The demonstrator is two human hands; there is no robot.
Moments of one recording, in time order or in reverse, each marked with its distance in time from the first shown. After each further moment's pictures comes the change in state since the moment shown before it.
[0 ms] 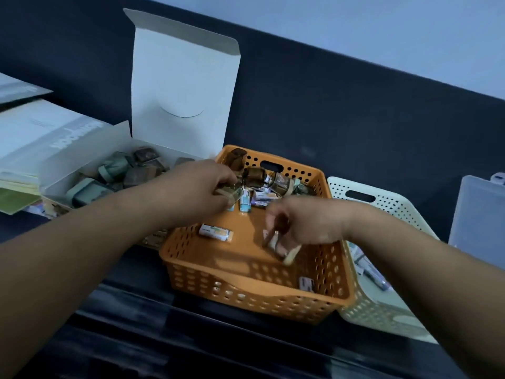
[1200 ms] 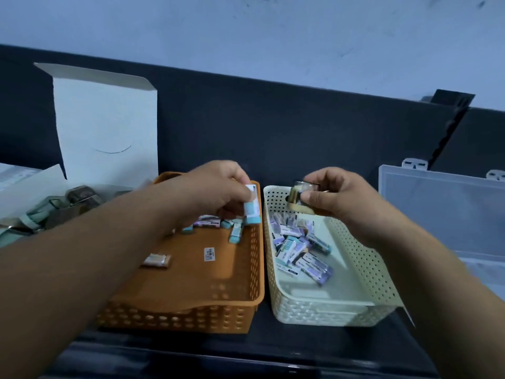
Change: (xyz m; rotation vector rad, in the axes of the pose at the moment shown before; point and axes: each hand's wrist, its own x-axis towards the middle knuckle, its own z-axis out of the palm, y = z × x) left_hand 0.050 0.116 0.020 -0.729 -0.156 0.008; right_hand -0.099 0.117 0.000 0.985 0.843 -0.049
